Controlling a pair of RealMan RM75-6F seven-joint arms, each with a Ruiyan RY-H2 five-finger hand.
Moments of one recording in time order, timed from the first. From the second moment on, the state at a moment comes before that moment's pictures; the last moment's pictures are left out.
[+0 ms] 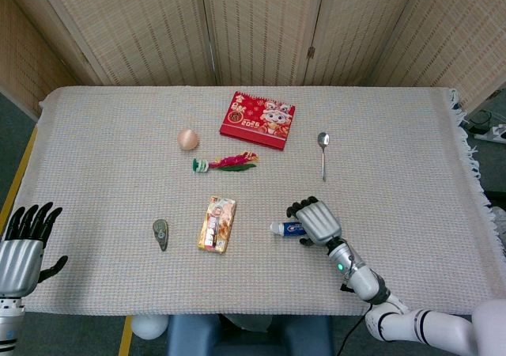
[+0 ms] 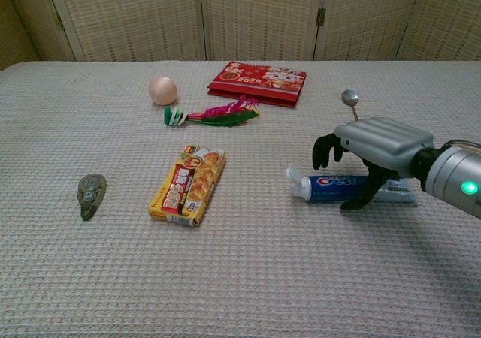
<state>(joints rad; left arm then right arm) -0.11 -1.16 -0.06 -1.60 1.52 1.53 0.22 0.61 -1.64 0.13 -1.35 -1.34 0.95 -0.33</state>
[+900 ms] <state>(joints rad) -0.11 -1.16 -0.06 -1.57 1.52 1.53 0.20 0.63 -1.64 0.11 -1.34 -1.29 0.94 -0.32</state>
